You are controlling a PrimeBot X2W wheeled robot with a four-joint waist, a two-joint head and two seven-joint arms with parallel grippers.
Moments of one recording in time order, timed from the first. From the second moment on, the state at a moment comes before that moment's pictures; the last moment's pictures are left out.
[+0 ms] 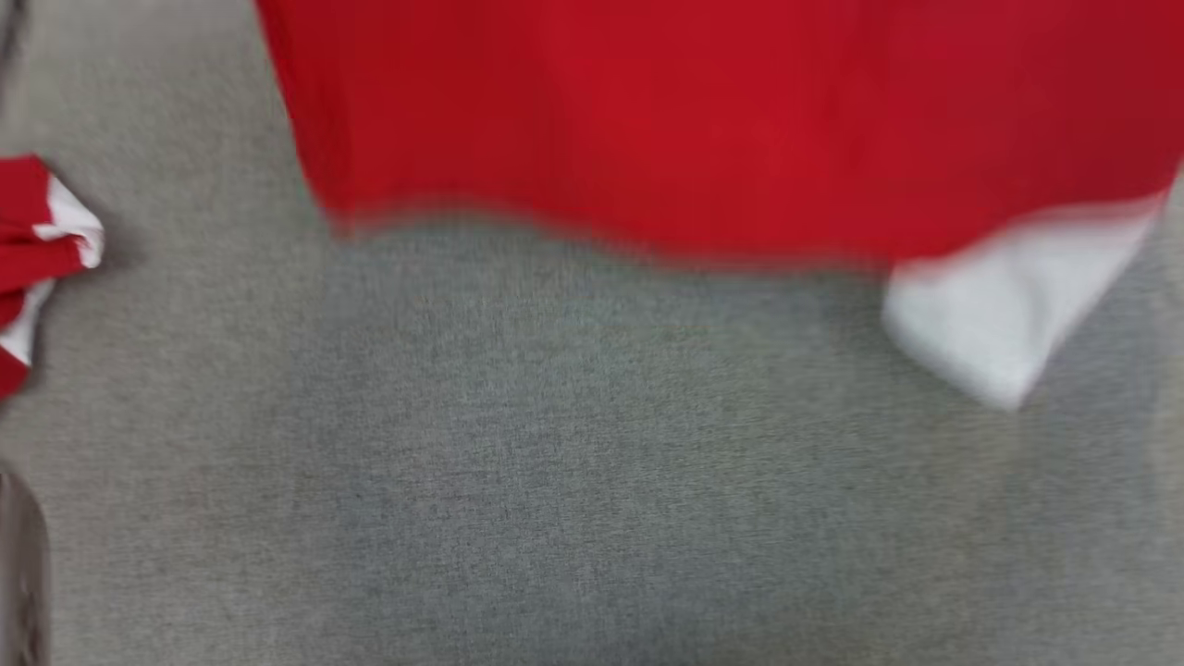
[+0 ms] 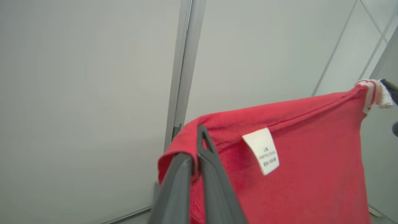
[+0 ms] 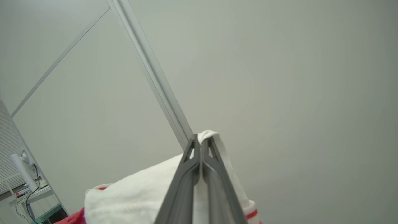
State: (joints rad) left arm -1.11 0.32 -0.08 -0.13 -0.78 -0.03 0.68; right arm -1.20 -0.45 -0.18 0.08 1.02 0.13 0.45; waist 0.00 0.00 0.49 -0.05
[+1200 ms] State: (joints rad) left arm -0.11 0.42 -0.37 0.00 -1.07 0.00 0.08; right arm -0.13 -0.10 -0.30 -0.11 0.94 0.13 0.30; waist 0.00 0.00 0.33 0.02
